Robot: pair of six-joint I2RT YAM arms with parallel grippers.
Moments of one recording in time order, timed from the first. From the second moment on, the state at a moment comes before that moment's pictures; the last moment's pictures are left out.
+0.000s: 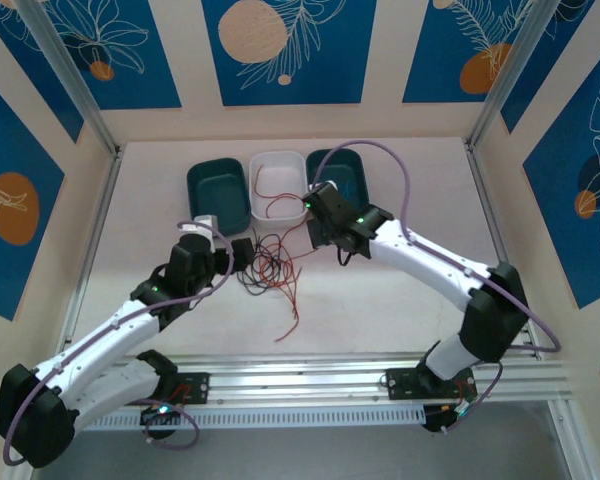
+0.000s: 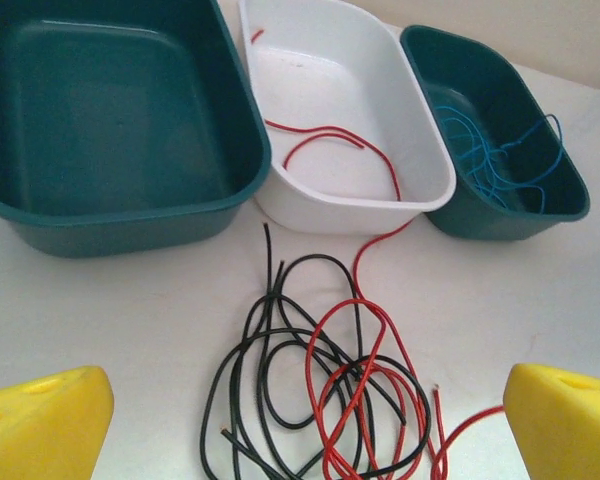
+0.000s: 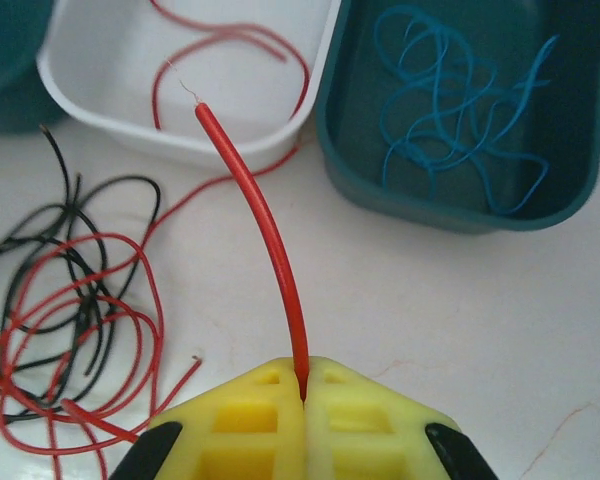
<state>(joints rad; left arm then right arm) -0.58 0.93 0.57 -0.16 -0.18 -0.55 0.77 1.51 1.29 -0.71 0.35 0.36</state>
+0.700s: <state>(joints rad) -0.58 0.94 0.53 -0.12 -0.12 -0.55 0.77 1.37 1.57 -0.64 0.30 0.17</state>
